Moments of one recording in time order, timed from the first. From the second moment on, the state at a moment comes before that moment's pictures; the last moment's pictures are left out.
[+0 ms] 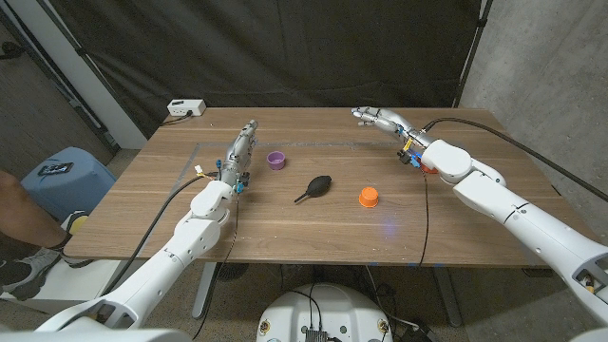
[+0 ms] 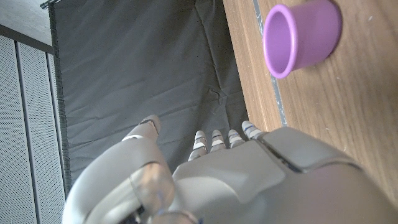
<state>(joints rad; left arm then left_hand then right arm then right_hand) 0.91 0.48 0.36 -1.36 -0.64 -0.36 0.03 0.49 0.18 0.49 0.02 0.18 -0.01 -0.05 0.18 0.17 -0.09 -0.02 0.20 0.18 -0.14 0.02 0.18 0.16 -0.15 0.04 0.34 0.17 -0.72 -0.74 -0.52 -1.55 0.18 0.27 0.11 0.49 0.10 0.29 -0.12 0.19 0.25 0.00 0.21 0.19 0.20 0.03 0.21 0.21 0.10 -0.04 0.19 0.23 0.21 -0.04 0.38 0.17</state>
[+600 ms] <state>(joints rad) 0.91 0.47 0.37 -1.36 -0.63 -0.36 0.04 0.49 0.18 0.49 0.02 0.18 -0.01 -0.05 0.18 0.17 -0.09 -0.02 0.20 0.18 -0.14 0.02 0.18 0.16 -0.15 0.04 0.33 0.17 -0.64 -0.75 -0.56 -1.51 0.08 0.32 0.18 0.60 0.05 0.31 -0.18 0.19 0.26 0.02 0.21 0.19 0.23 0.04 0.21 0.21 0.11 -0.02 0.19 0.20 0.24 -0.01 0.35 0.17</state>
